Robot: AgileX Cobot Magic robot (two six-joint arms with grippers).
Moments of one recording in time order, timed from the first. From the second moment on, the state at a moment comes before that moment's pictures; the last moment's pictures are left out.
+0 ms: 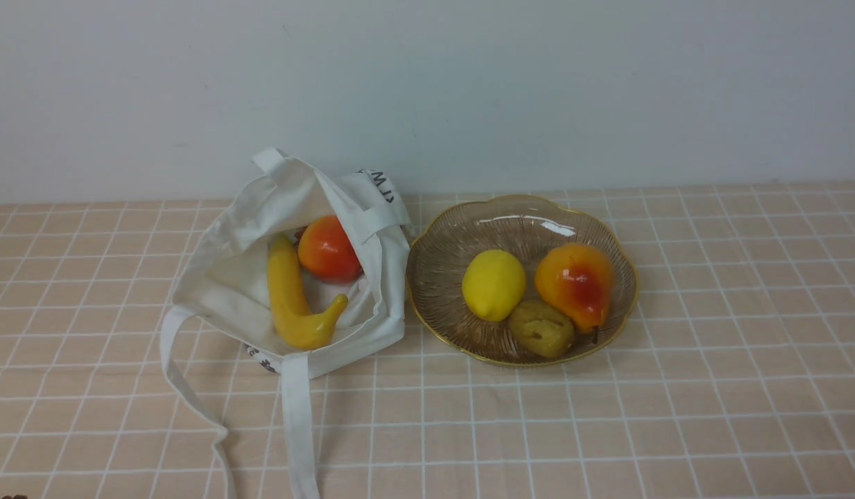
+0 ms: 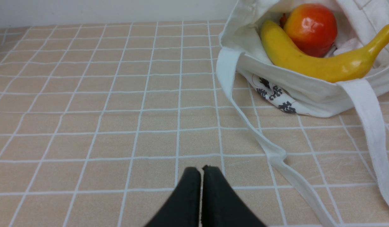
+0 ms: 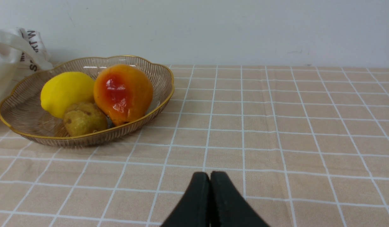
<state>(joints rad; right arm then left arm) 0.10 -0.01 0.03 -0.01 0.36 0.02 0.00 -0.01 0.02 0.01 0.39 -0.01</state>
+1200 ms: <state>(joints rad) 0.10 -0.01 0.03 -0.01 0.36 0.02 0.00 0.16 -0.28 -0.97 0.51 0.13</state>
